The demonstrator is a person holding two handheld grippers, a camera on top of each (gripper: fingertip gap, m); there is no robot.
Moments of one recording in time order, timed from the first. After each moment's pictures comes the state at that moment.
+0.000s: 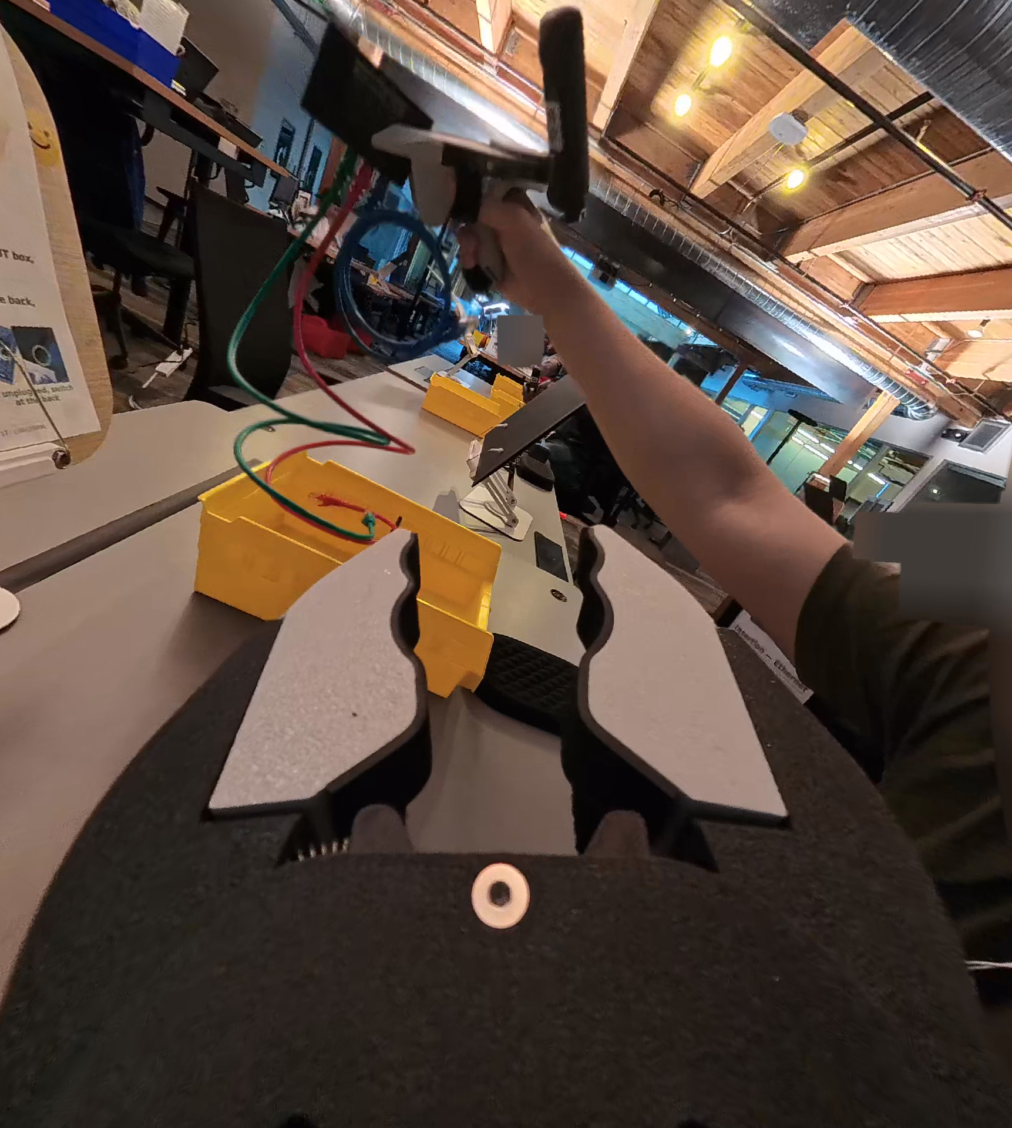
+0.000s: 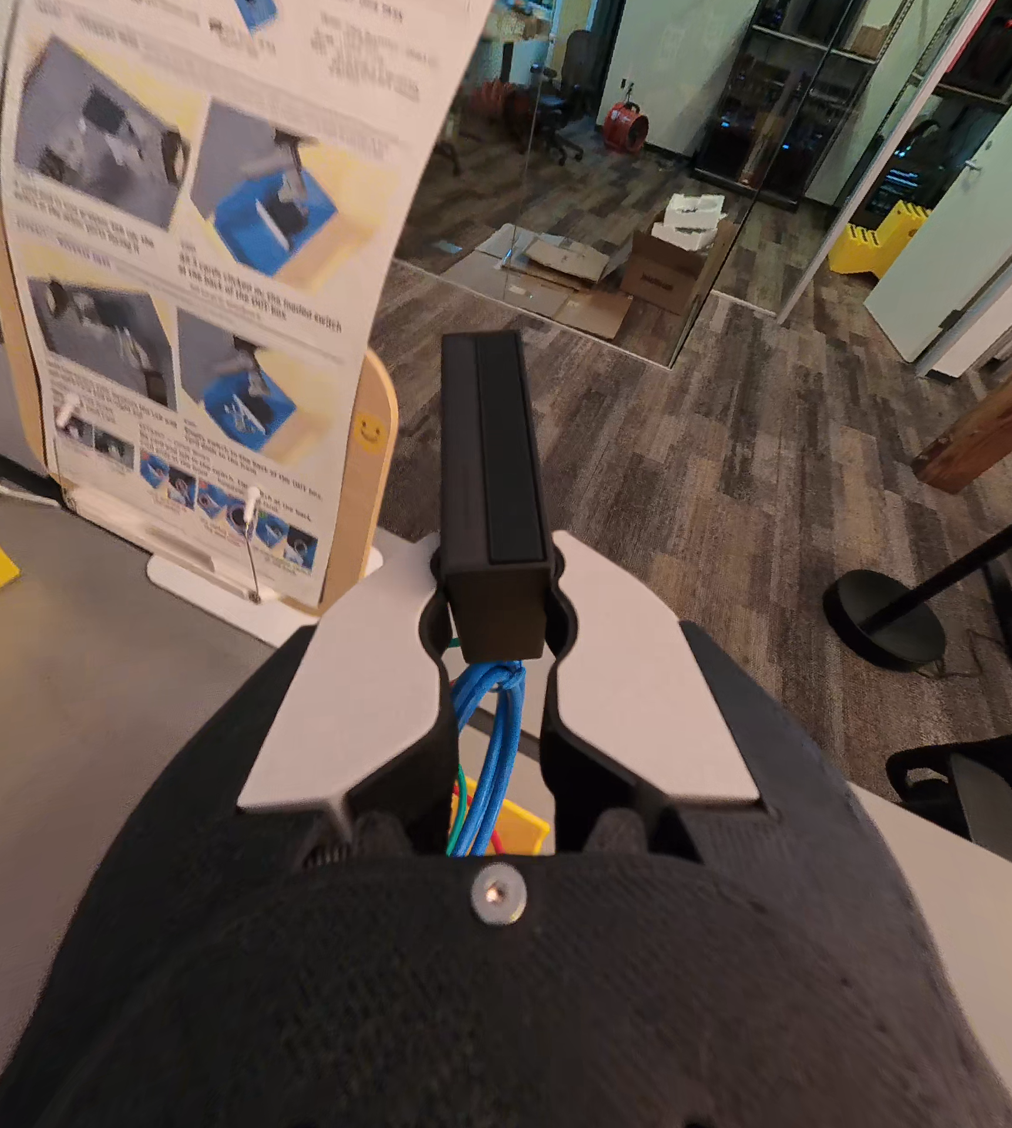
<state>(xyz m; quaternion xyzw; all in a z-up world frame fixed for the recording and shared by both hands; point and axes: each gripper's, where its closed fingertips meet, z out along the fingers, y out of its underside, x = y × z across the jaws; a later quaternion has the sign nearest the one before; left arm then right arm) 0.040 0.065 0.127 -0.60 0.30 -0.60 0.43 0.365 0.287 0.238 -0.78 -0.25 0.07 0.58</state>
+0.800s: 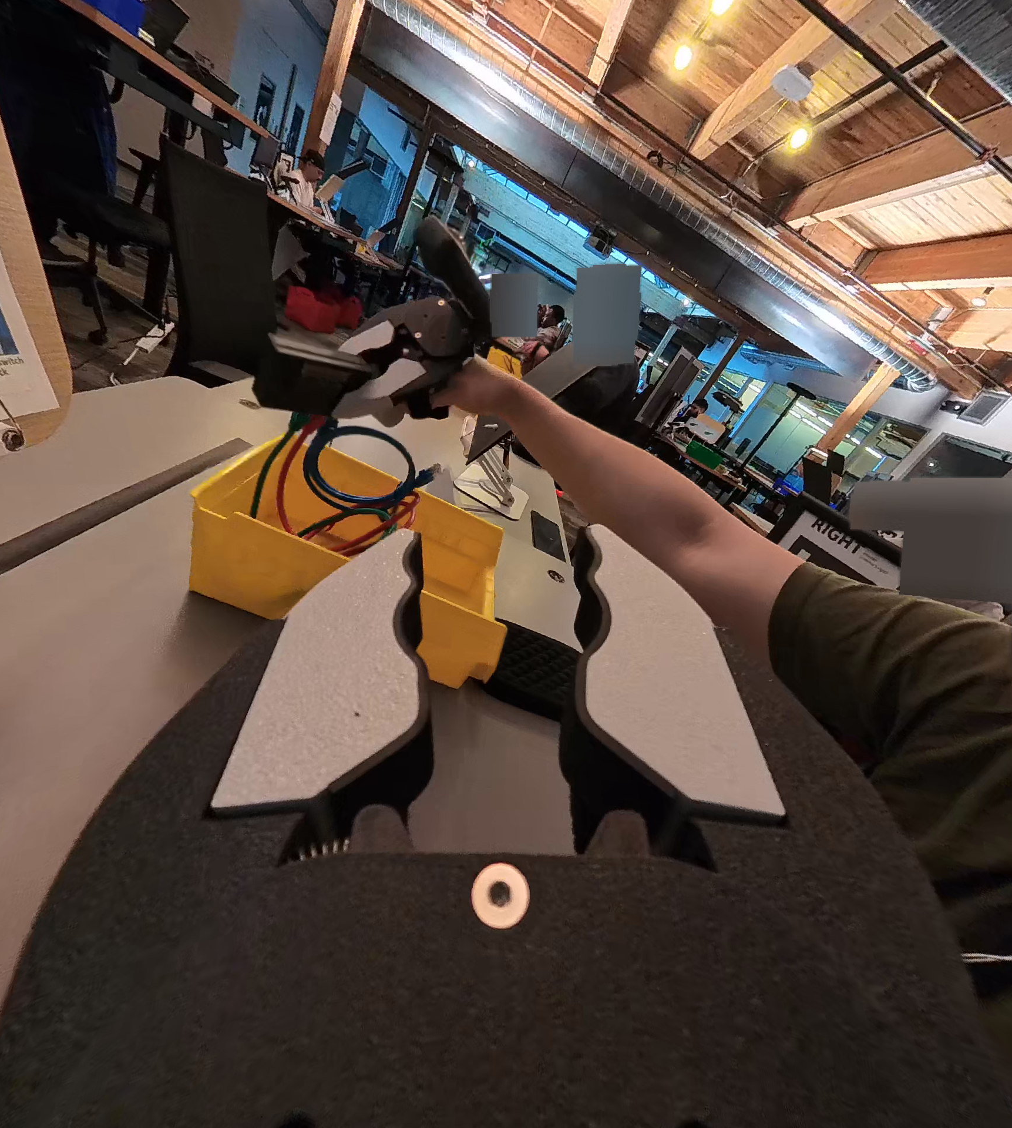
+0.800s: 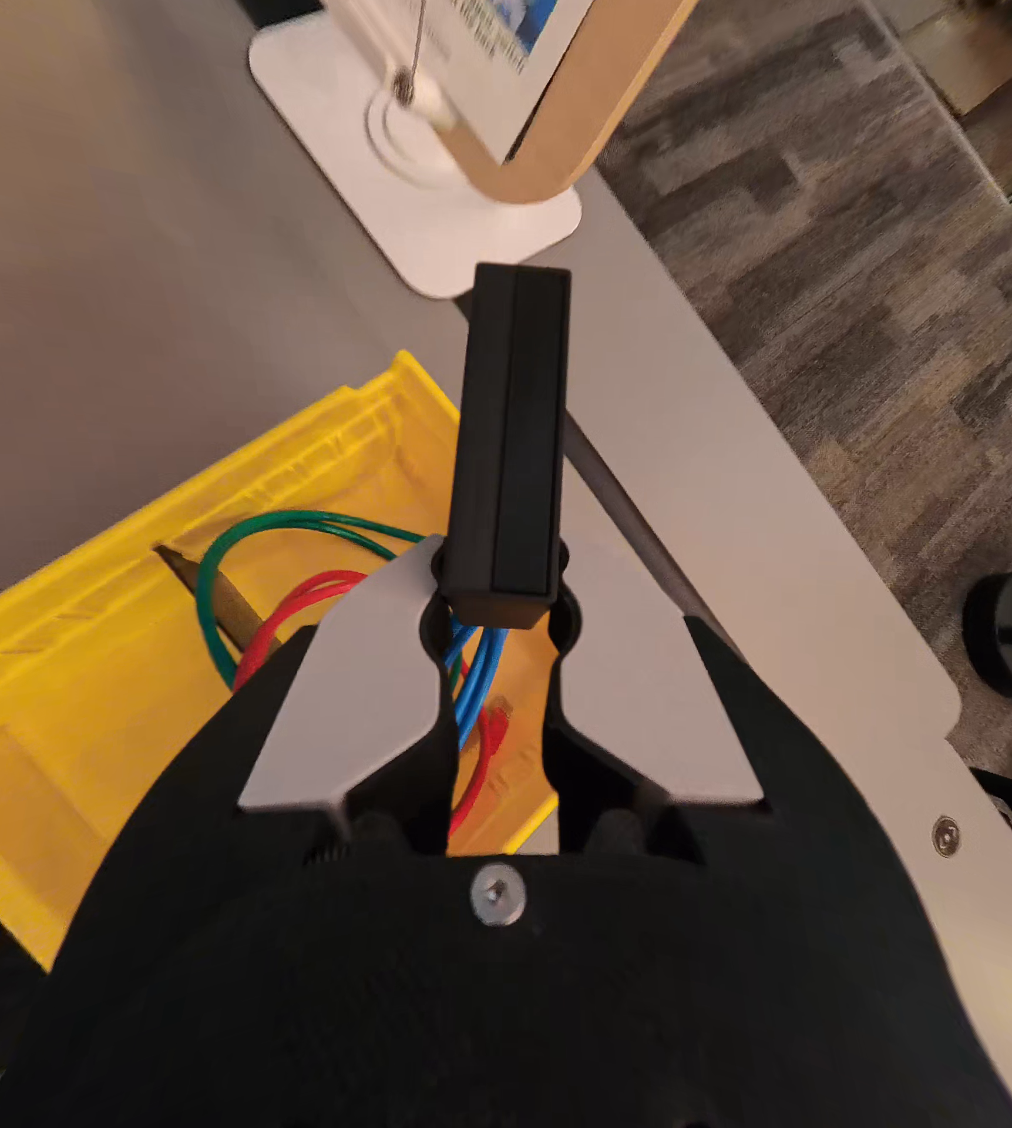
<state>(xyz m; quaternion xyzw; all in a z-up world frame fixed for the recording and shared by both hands) 0.058 0.059 0.118 -0.61 0.32 -0.60 0.42 0.350 0.231 0.020 -0.80 -0.48 0.07 0.36</state>
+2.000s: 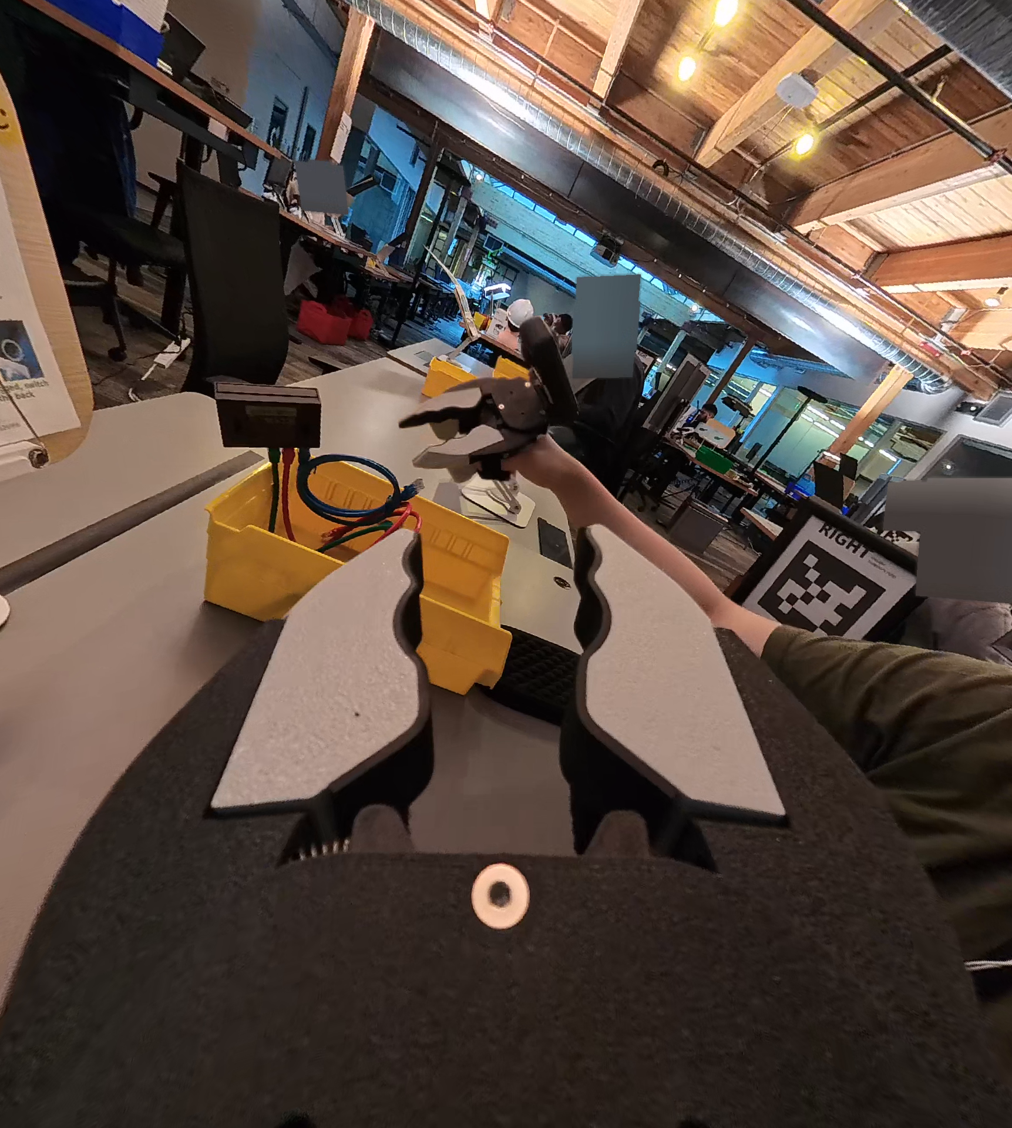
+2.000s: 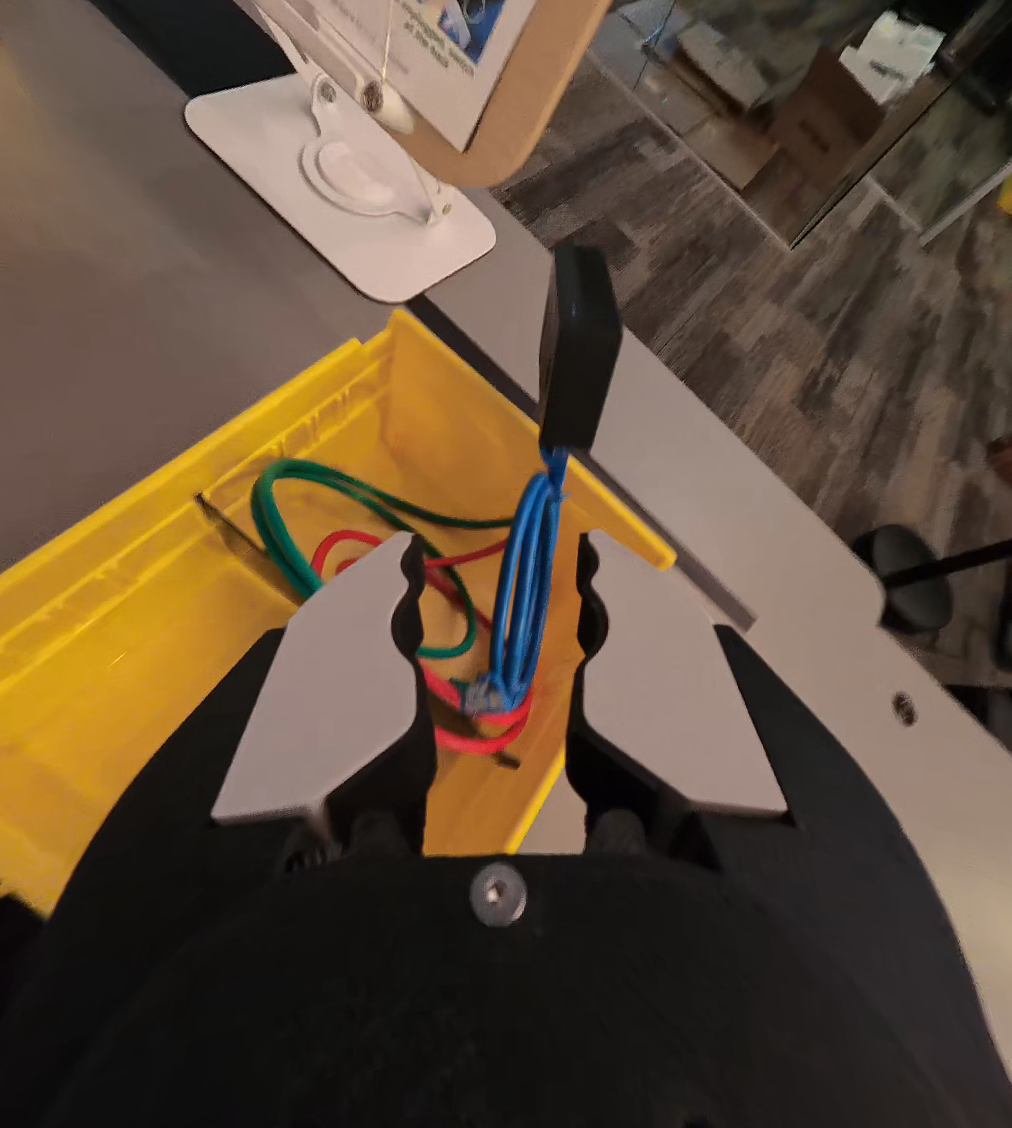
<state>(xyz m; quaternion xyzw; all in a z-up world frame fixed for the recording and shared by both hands) 0.051 0.058 0.125 -0.60 0.31 -0.59 0.43 0.380 0.167 0.025 -0.79 -0.39 0.01 0.47</state>
